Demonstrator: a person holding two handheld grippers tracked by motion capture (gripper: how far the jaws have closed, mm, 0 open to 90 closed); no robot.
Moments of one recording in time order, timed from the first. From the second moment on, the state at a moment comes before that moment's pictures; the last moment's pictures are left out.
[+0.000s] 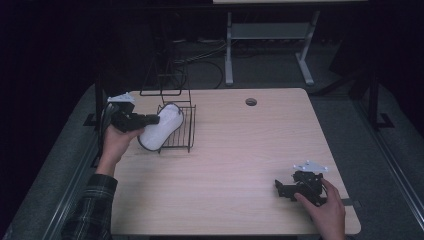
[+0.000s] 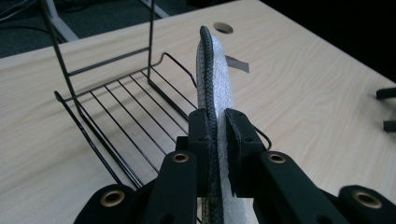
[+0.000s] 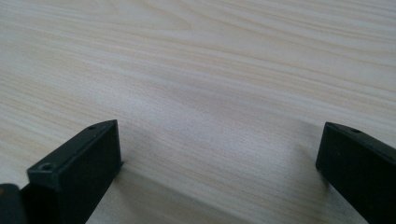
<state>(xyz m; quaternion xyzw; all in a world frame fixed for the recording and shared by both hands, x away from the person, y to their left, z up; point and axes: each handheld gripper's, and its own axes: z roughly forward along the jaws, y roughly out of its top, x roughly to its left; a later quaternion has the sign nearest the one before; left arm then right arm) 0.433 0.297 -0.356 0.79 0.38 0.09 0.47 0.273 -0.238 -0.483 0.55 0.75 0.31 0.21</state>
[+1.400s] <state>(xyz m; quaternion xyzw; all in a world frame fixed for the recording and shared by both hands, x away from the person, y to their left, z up) 0.478 0.300 -0.398 0.77 0.45 0.13 0.43 0.273 -0.238 -0.483 0.55 0.75 0.31 0.21</state>
